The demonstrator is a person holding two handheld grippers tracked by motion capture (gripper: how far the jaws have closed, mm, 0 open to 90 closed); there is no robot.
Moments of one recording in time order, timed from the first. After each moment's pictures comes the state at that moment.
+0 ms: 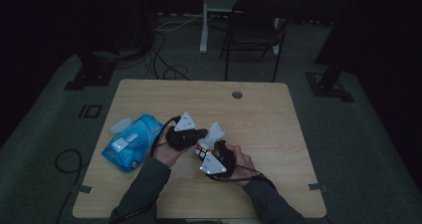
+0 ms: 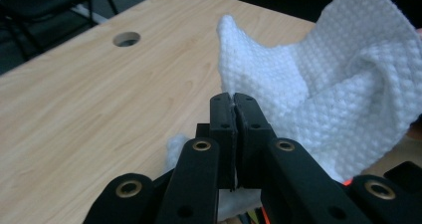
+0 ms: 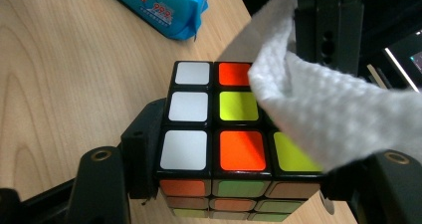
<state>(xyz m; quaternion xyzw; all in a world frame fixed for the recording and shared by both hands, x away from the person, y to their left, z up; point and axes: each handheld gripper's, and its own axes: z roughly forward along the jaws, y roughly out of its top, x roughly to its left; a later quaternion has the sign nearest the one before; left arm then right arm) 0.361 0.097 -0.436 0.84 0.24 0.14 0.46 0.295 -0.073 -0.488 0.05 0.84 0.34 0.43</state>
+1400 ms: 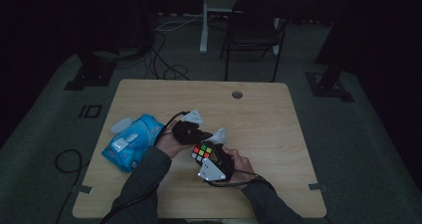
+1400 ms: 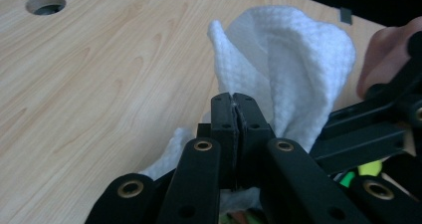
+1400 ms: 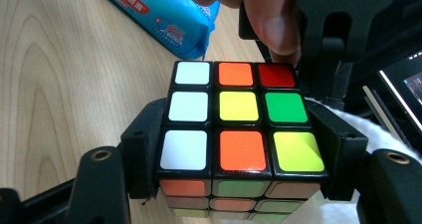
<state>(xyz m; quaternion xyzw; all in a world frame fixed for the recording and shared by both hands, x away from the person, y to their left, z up) 0.391 0.086 -0.441 0.89 0.19 0.05 0.42 0.282 -0.068 -0.488 0.02 0.83 0.35 0.44</state>
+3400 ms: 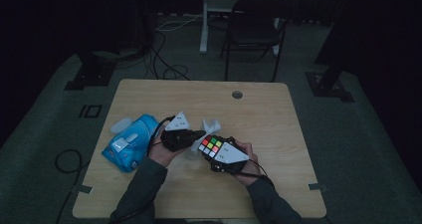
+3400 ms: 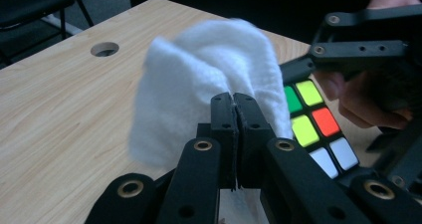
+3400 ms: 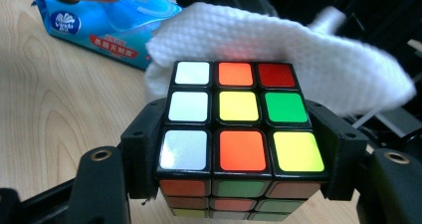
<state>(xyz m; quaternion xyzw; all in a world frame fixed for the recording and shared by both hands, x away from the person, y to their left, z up) 0.354 0.111 -0.431 0.83 0.22 0.12 0.50 0.304 -0.104 -0.474 0.14 0.81 0.47 0.32</state>
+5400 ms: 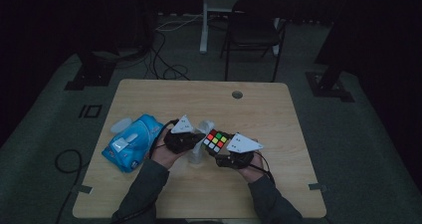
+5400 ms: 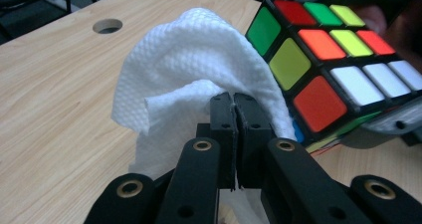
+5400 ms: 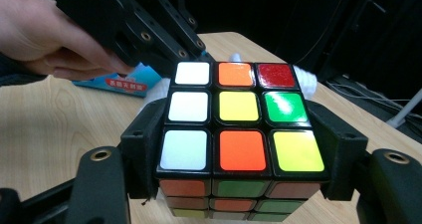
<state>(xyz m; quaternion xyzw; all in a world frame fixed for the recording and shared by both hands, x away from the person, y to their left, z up) 0.359 0.105 -0.450 0.84 0.24 0.12 0.47 0.316 -0.124 -0.462 0.19 0.79 0.53 0.25</state>
